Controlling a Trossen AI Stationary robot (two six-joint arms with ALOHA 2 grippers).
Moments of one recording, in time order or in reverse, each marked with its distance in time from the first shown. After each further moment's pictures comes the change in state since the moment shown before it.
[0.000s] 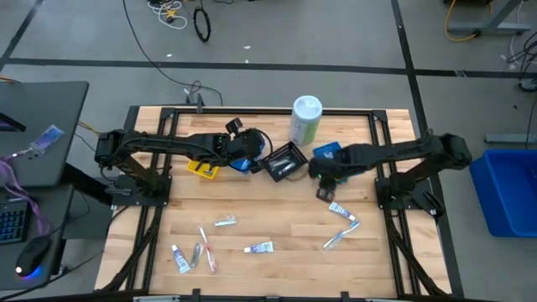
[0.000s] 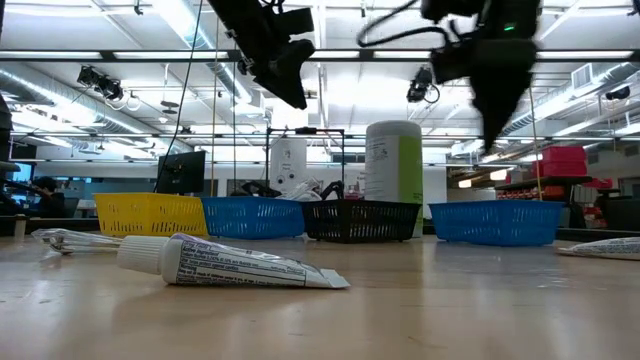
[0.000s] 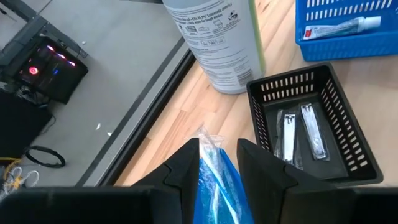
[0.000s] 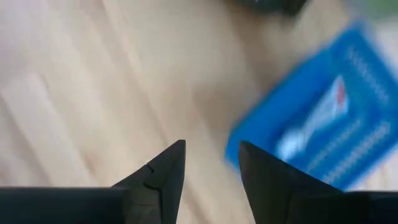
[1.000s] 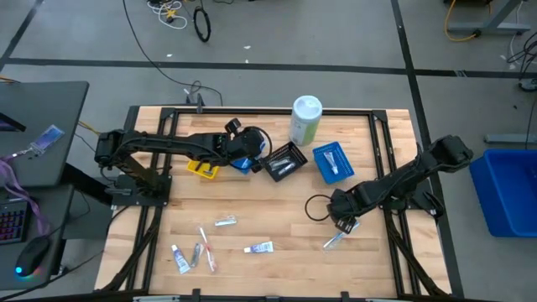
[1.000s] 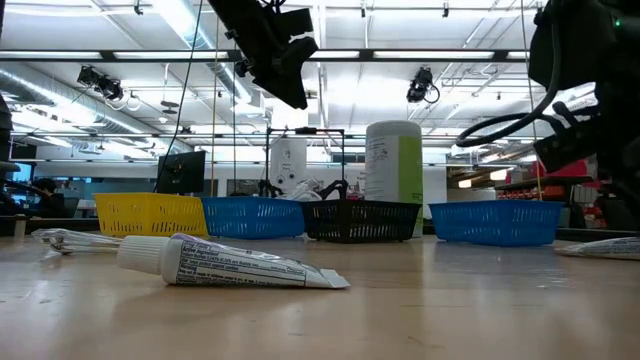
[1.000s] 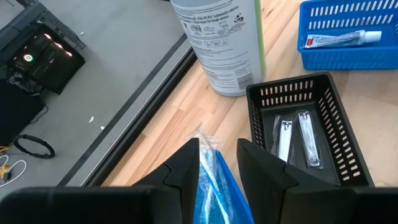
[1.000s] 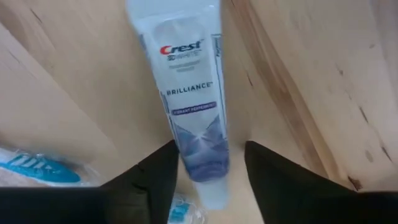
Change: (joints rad) left arm 0.004 0.000 0.000 0.003 0.004 -0.066; right arm 0.338 0.004 -0.451 0.265 -0.160 0.517
